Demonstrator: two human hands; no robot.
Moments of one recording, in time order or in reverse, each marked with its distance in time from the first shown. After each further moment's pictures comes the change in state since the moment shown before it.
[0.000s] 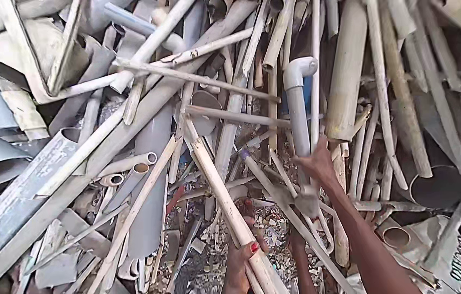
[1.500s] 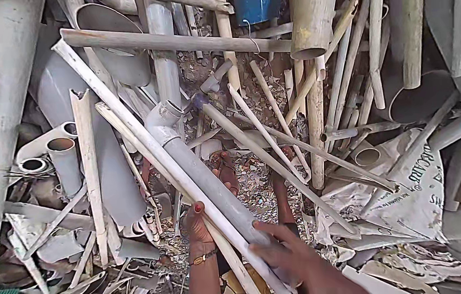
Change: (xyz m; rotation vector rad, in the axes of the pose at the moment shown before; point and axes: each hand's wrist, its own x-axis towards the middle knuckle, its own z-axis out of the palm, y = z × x) left_hand -0.005 -0.010 -0.007 0.165 0.209 0.139; right_hand -0.259 0.101 -0.020 0.420 -0.696 -0.394
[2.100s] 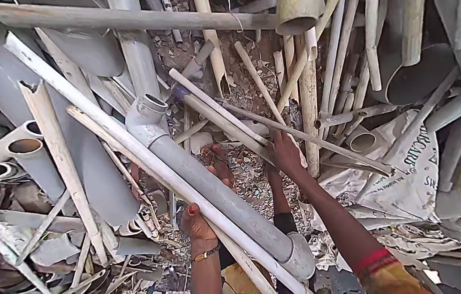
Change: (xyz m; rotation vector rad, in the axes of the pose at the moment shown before) left_hand 0.000 -0.025 -0.003 -0.226 -0.323 -0.112; right_hand 0.129 0.143 -0.066 -0.629 0.359 0.736
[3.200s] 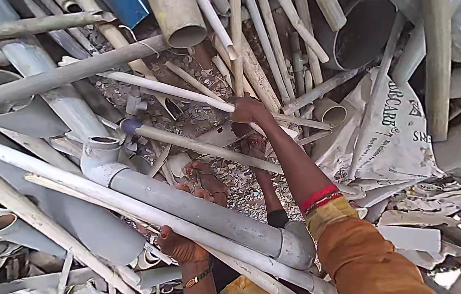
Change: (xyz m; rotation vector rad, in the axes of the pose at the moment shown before) left_hand 0.007 -0.027 0.018 0.170 -0.165 -0.004; right_hand 0.100 0.010 -0.088 0.191 -0.249 -0.029
